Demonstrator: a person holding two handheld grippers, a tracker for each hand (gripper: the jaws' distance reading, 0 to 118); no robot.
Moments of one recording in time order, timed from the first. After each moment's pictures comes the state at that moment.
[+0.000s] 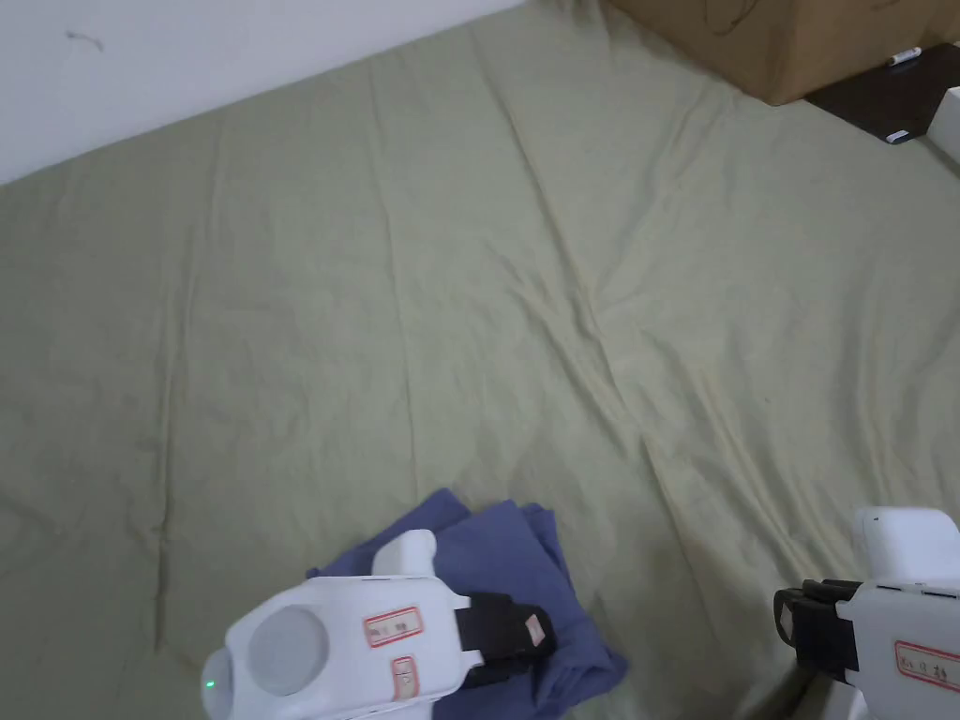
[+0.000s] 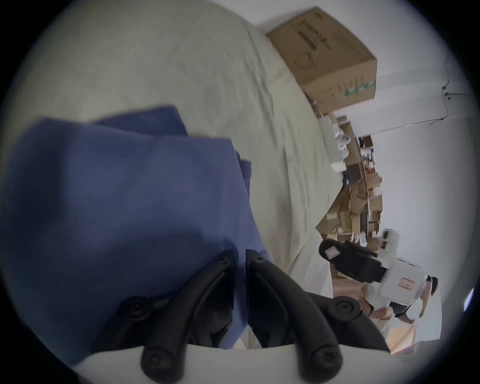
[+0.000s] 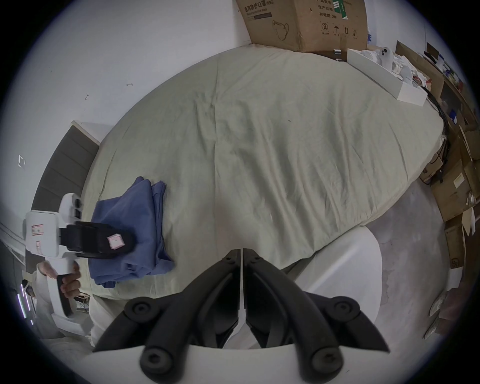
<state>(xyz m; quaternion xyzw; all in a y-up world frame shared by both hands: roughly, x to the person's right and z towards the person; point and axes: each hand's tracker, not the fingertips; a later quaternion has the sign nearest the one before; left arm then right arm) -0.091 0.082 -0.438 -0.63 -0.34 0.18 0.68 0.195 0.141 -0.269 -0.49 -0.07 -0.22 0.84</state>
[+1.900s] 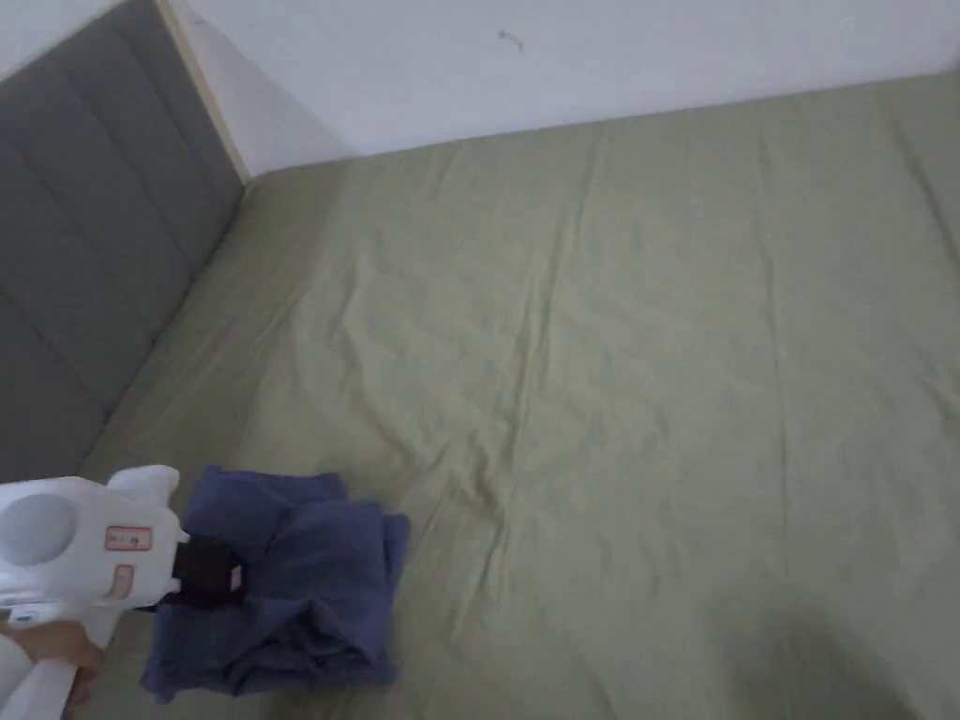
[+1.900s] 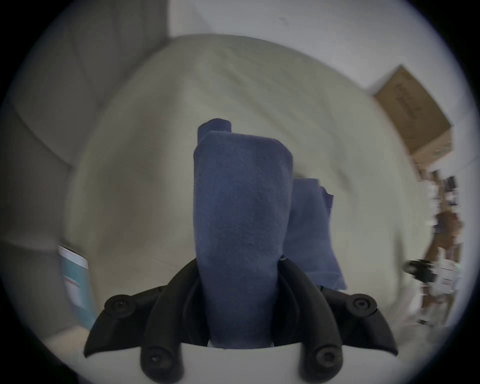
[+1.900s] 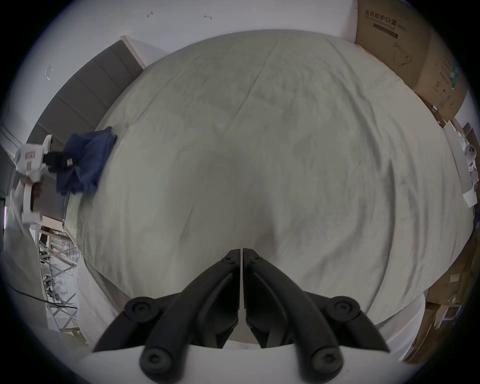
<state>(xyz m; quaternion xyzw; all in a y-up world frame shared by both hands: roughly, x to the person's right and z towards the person) -0.556 0.162 -0.537 -0.57 0.01 0.01 0.82 0.027 0.116 -0.378 -0.57 0.09 -0.06 0.81</state>
